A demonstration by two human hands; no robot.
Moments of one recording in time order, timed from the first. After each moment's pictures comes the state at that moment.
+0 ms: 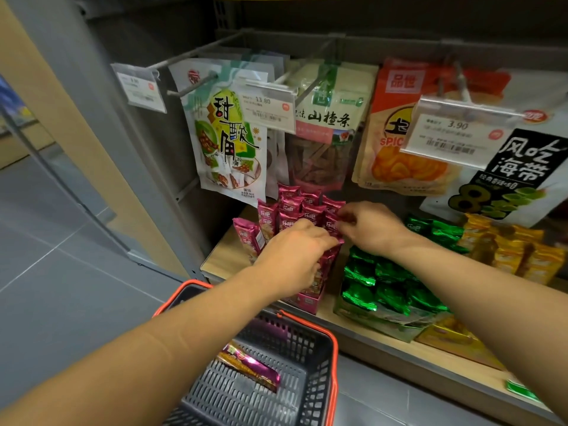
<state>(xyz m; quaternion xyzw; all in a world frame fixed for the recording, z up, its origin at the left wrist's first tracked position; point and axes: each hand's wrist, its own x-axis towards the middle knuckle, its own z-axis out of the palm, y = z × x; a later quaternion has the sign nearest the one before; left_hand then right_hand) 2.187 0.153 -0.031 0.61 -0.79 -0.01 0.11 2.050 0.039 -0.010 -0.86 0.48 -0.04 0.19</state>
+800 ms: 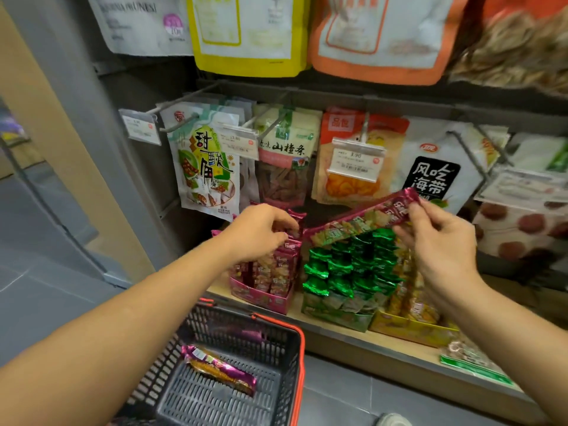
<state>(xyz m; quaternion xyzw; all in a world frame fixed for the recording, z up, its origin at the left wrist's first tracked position) 2.179 0.172 0.056 0.68 -0.68 -0.17 0.22 1.926 0.124 0.059 -0.48 0.48 -0.58 0.45</state>
